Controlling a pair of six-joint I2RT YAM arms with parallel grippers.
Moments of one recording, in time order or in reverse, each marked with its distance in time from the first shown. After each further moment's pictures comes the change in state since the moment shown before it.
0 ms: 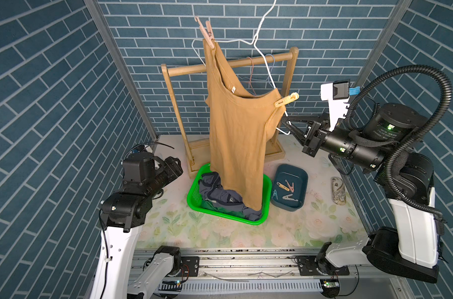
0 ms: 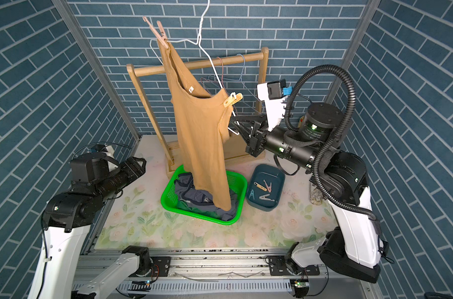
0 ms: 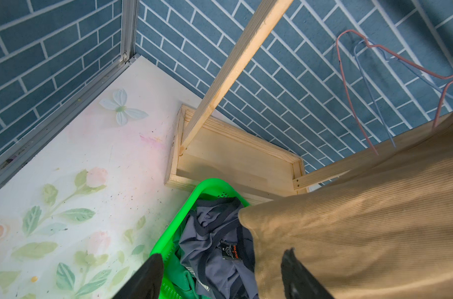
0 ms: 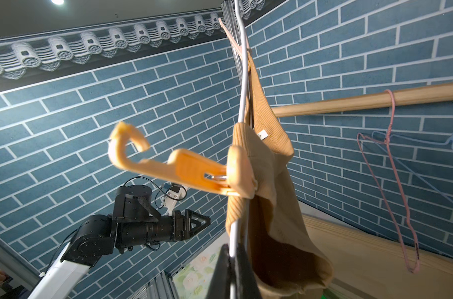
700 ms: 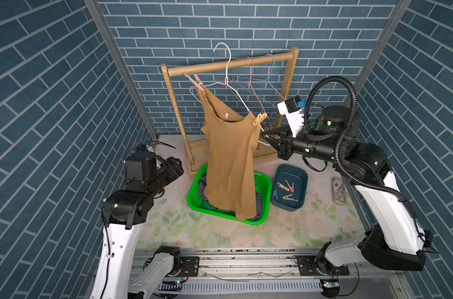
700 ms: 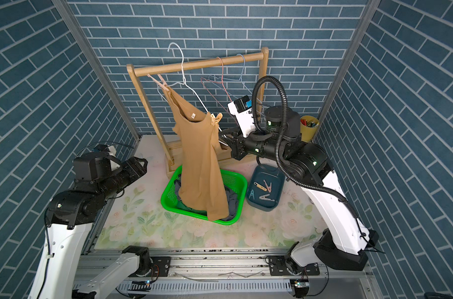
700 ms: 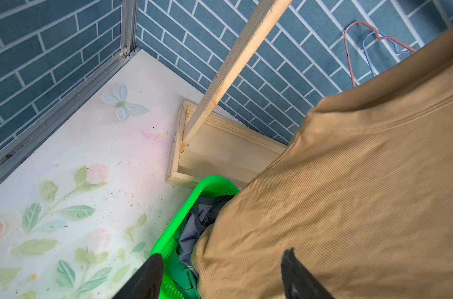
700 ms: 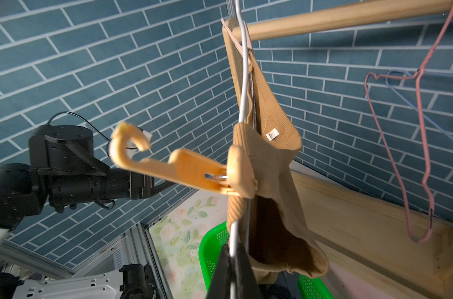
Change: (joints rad) left arm 0.000 0.010 -0.005 0.000 0.003 0.001; right arm -0.047 0.045 -0.160 -0.007 -0.072 -0.111
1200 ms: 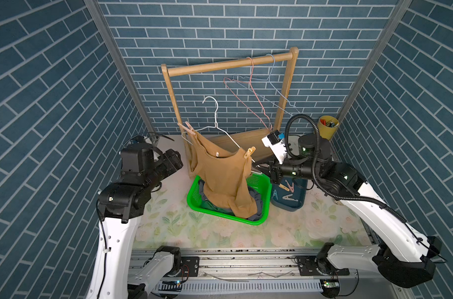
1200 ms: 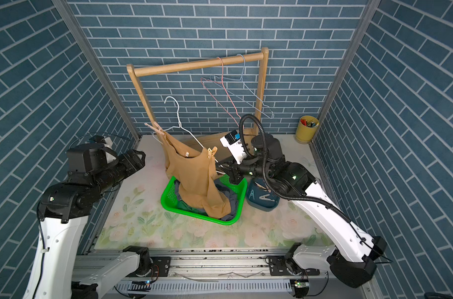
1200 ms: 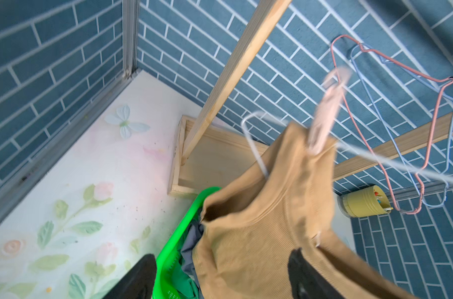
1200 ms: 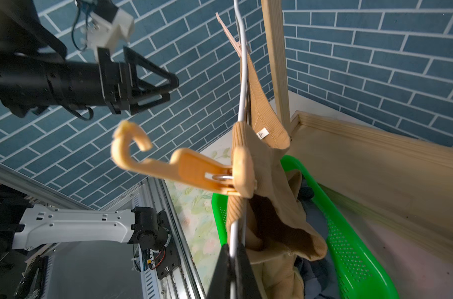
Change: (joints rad) left arm 0.000 0.114 0.213 -0.070 -0.031 0.071; right arm 0.000 -0.200 -0.624 0.220 -0.141 0.011
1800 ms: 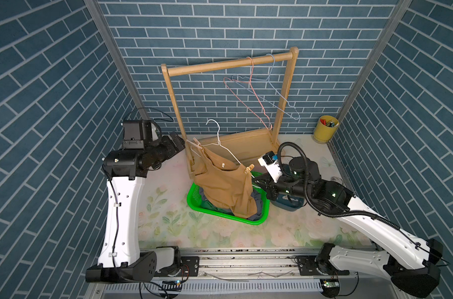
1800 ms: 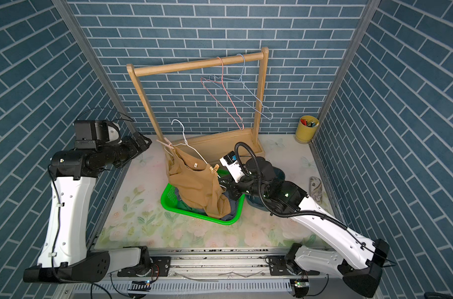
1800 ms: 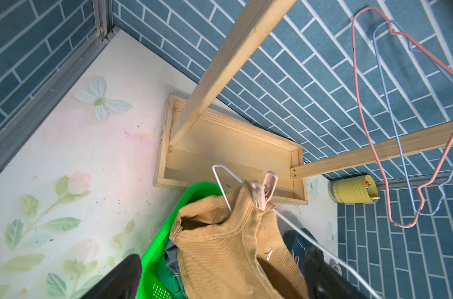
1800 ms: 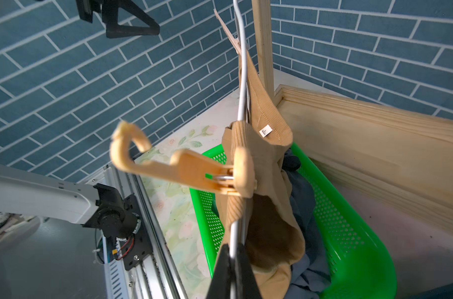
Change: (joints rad) left arm 0.159 0.278 0.194 -0.085 0.278 0.006; right arm 0.128 -0.113 -0.298 0.159 0.225 -0.045
